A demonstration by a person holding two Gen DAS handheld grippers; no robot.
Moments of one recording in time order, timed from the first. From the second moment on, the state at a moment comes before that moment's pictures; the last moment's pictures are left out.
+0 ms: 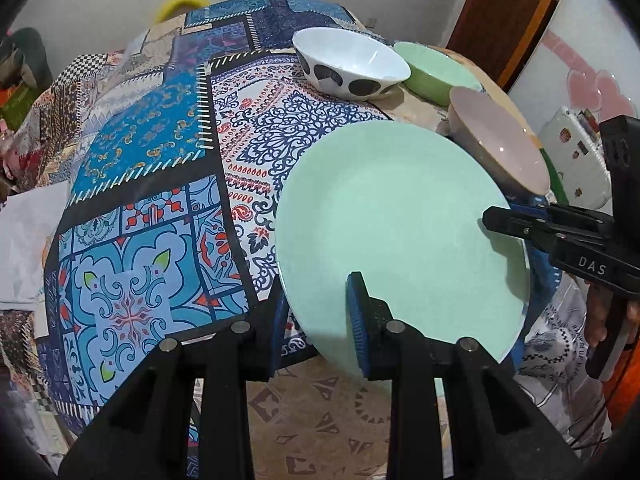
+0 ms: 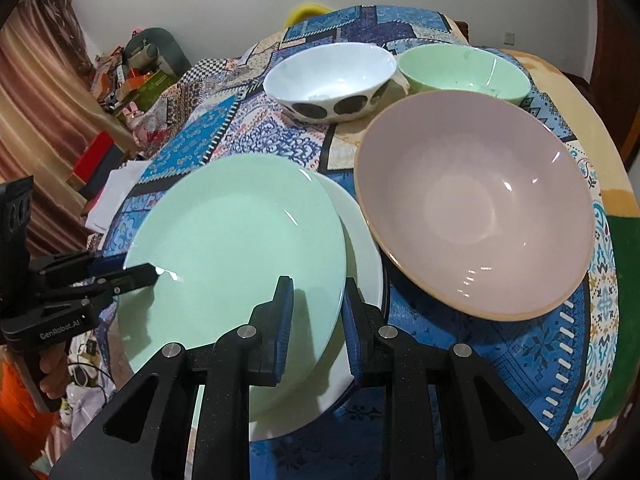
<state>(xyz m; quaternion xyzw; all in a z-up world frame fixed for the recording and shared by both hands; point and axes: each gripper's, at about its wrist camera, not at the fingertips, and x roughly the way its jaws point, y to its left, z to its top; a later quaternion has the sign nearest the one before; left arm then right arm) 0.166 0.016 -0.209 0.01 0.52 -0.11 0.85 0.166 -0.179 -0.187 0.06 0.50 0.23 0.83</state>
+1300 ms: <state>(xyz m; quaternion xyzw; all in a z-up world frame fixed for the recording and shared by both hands) 0.222 -0.047 -0.128 0.01 0.42 -0.13 0.90 0.163 -0.245 -0.113 0.04 0.39 0.15 0.91</state>
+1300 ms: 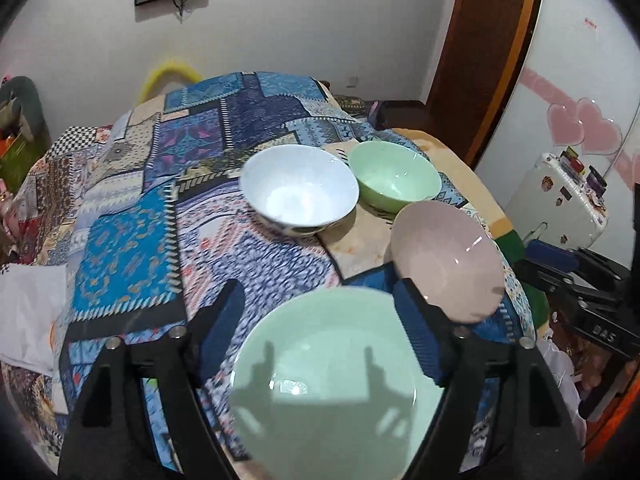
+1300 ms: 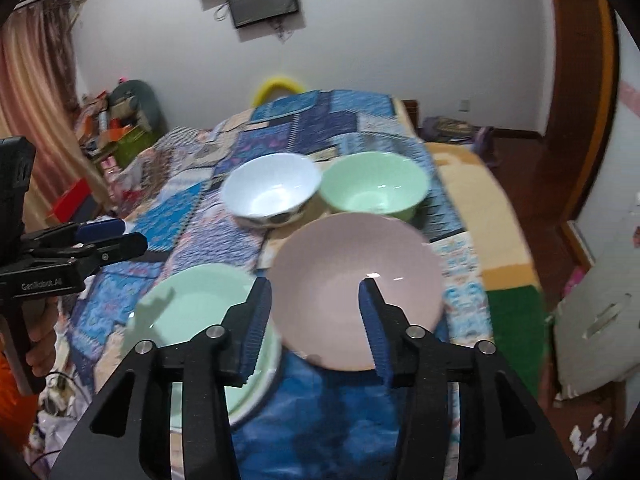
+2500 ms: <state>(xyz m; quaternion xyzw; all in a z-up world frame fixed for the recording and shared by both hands) 0.294 -0.142 -0.217 0.03 0.53 -0.22 0.82 0.198 -0.311 -0.185 0.16 0.45 0.12 0.87</state>
